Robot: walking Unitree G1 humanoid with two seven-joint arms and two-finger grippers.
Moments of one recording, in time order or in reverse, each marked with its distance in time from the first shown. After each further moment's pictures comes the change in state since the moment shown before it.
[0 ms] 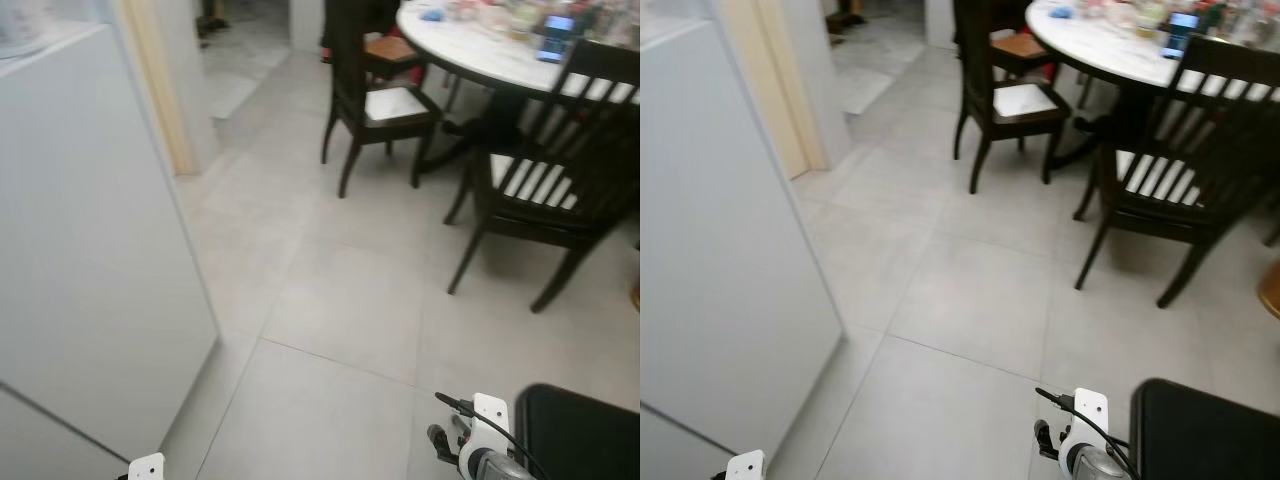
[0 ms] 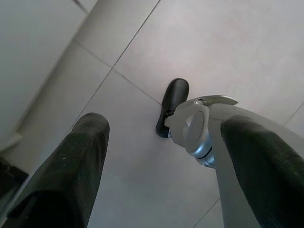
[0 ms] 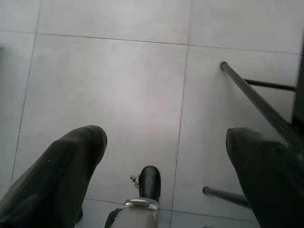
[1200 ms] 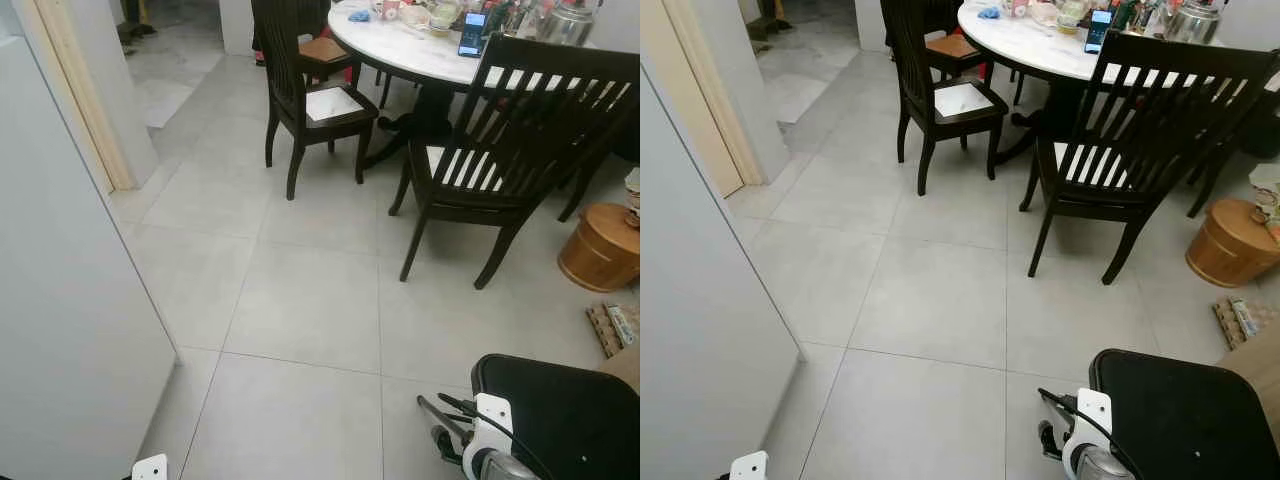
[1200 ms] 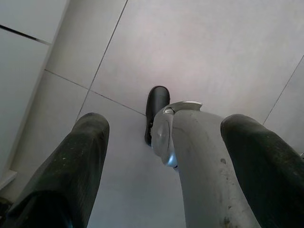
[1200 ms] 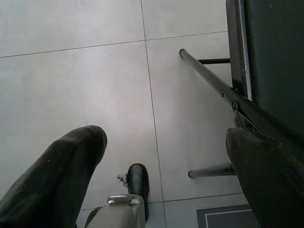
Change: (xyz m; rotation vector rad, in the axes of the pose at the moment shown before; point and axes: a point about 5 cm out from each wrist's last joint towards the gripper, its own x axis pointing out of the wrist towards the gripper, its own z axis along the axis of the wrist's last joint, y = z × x) left arm 0.000 -0.005 -0.003 -0.017 0.007 -0.001; right arm -0.001 -0.004 0.002 -0.004 -0.002 -0.014
